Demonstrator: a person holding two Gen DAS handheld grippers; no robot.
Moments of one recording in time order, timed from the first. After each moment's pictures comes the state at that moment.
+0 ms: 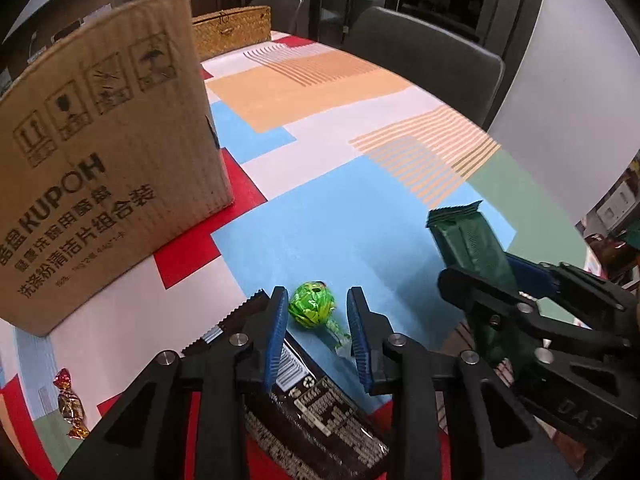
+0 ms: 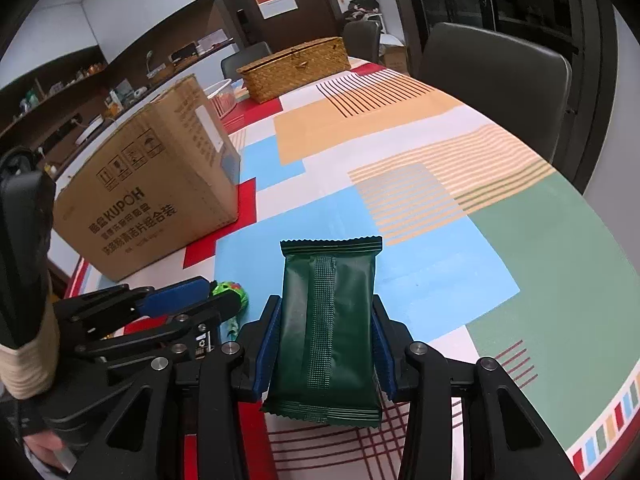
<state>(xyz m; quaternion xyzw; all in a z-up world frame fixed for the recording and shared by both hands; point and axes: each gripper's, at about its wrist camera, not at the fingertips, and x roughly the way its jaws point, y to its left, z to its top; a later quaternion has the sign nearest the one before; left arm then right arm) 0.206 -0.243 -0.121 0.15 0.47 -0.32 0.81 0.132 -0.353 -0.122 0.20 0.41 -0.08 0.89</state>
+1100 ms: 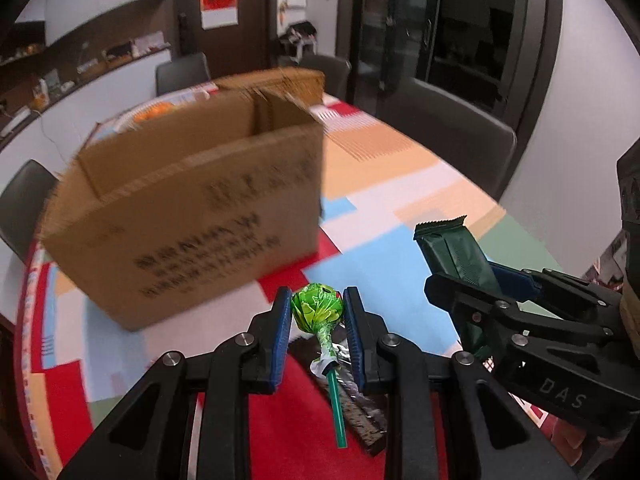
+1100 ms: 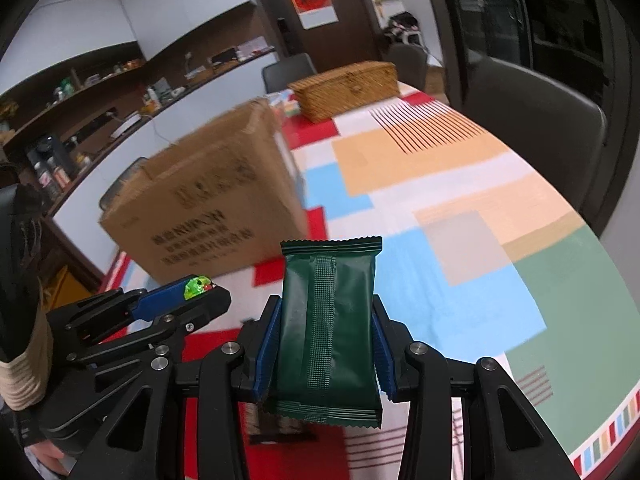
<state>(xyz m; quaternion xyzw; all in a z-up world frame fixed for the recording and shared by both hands) 0.195 -0.163 -0.035 0.10 0.39 -0.28 0.87 0.145 -0.309 -0.068 0.17 0.38 -0.02 0.91</state>
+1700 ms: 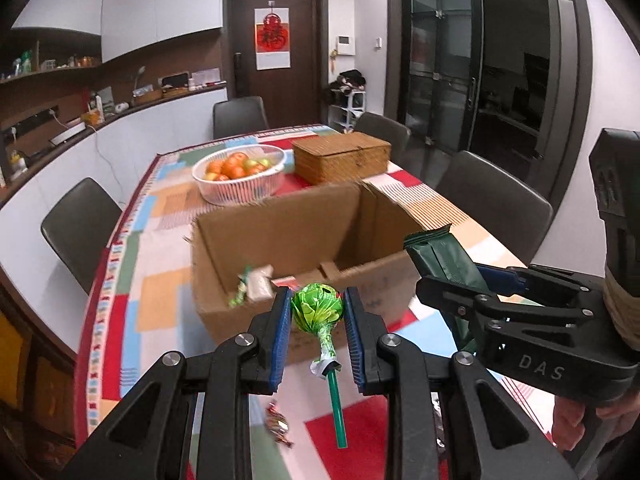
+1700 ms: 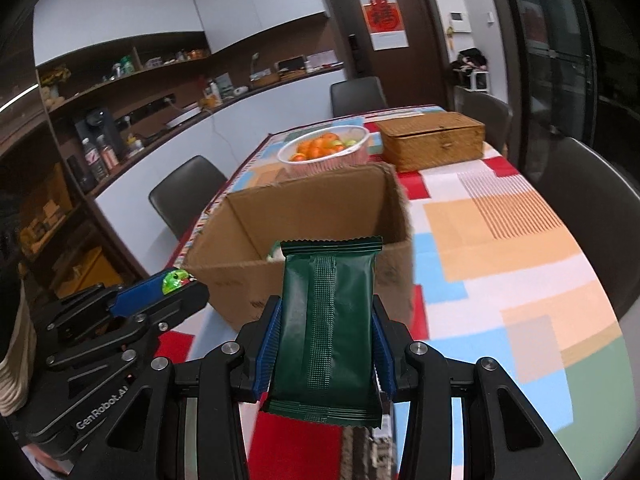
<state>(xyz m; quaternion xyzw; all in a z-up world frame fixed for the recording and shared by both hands) 0.226 -0.082 0.042 0.07 0.32 -0.21 0.92 0.212 -0.239 0.007 0.11 0.35 0.07 0.93</state>
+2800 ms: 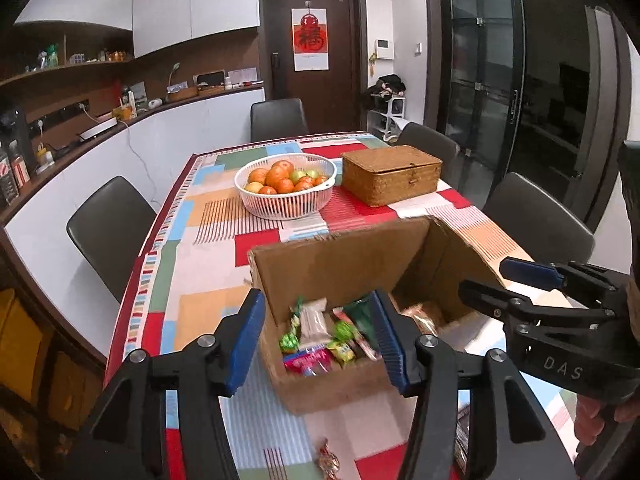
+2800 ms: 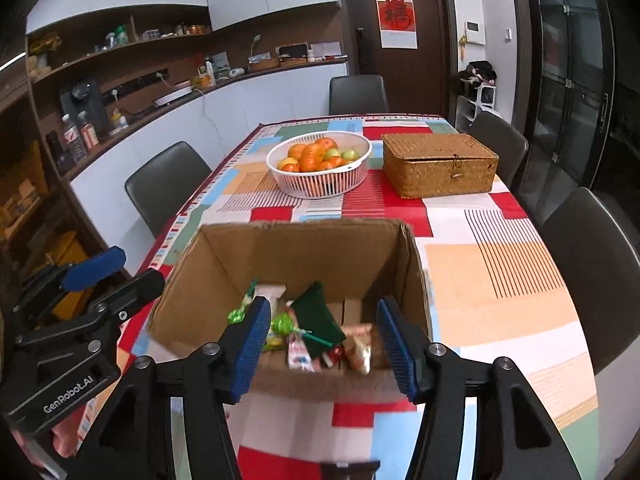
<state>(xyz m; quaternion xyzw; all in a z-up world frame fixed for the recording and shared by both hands) 0.277 -0.060 0.049 0.07 0.32 -0.15 0.93 0.292 -0.222 0.031 0.05 0.36 0.04 0.93</state>
